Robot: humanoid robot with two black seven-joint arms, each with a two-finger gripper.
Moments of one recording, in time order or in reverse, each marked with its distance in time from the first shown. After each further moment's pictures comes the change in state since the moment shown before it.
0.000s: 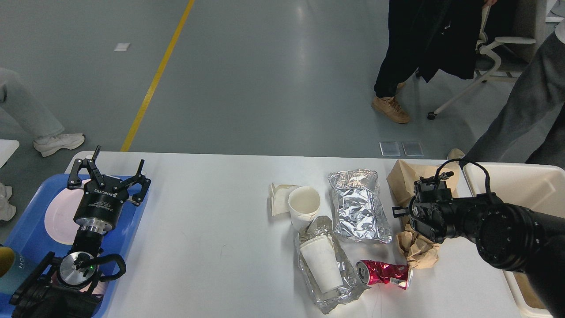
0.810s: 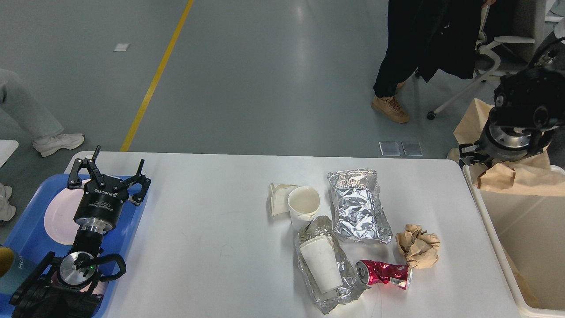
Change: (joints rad) left arm 0.000 0.000 0.000 0.000 0.000 0.000 0.000; right arm 0.913 -0.261 -0.277 0.804 0.213 0.277 -0.076
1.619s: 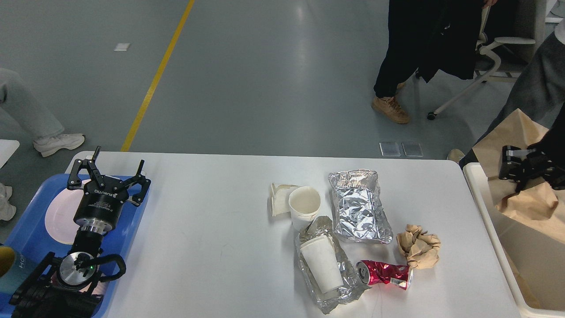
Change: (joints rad) left arm 0.001 0.000 0.000 0.001 0.000 0.002 0.000; right arm 0.403 -0.066 -0.373 0.391 0.122 0.085 0.395
